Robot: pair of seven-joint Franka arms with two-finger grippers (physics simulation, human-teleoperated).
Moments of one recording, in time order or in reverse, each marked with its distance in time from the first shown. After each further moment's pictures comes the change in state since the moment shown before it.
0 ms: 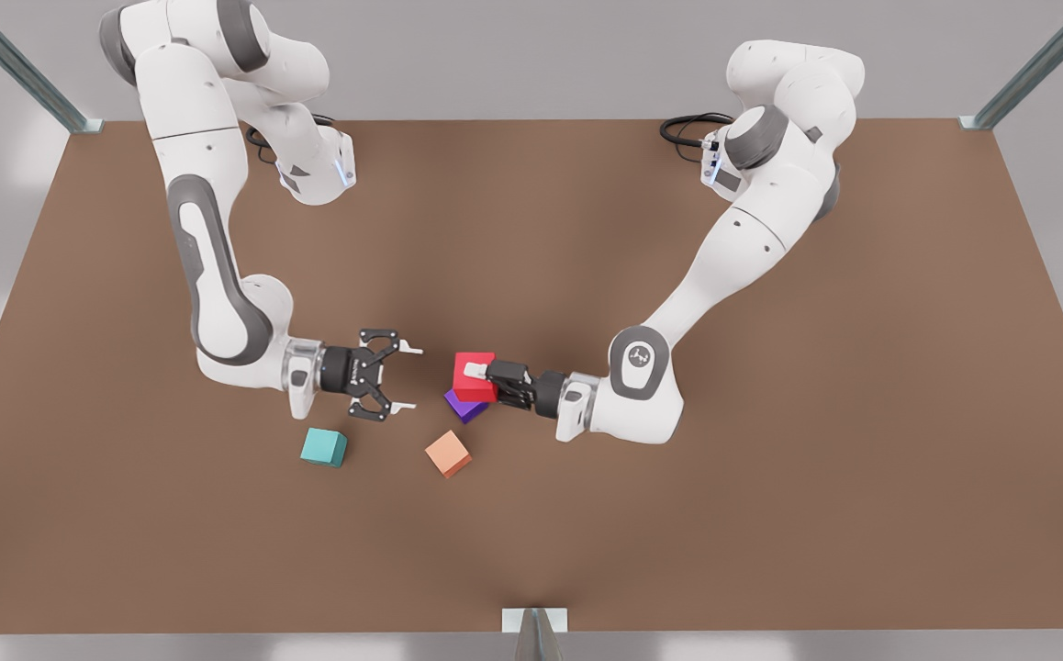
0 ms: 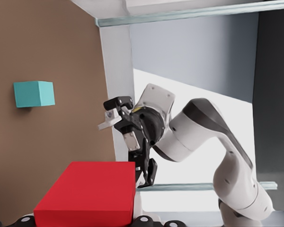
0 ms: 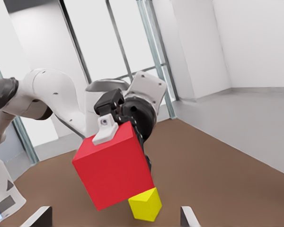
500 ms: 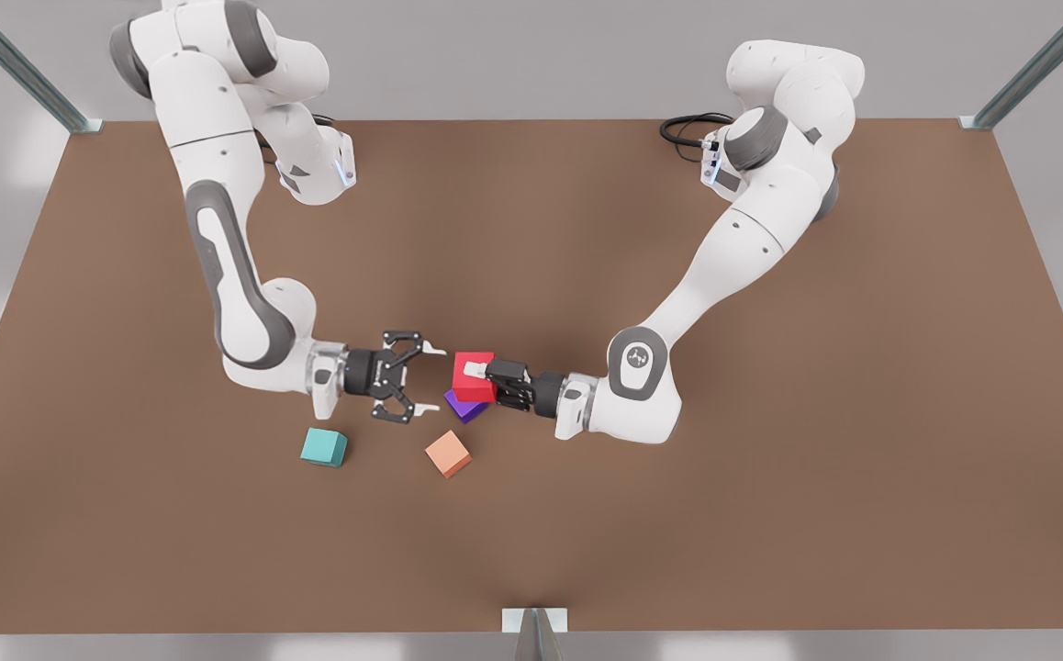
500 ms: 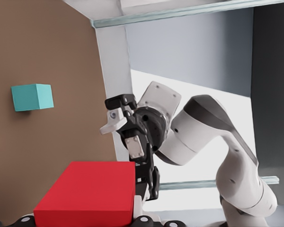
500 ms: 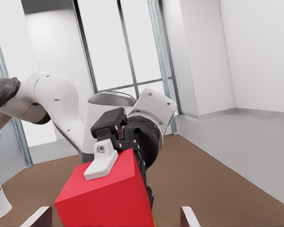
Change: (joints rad) left arm -0.001 0.007 -0.001 -0.002 -0.008 0.002 0.048; right arm 0.022 0.045 0.044 0.062 0.071 0.028 -0.101
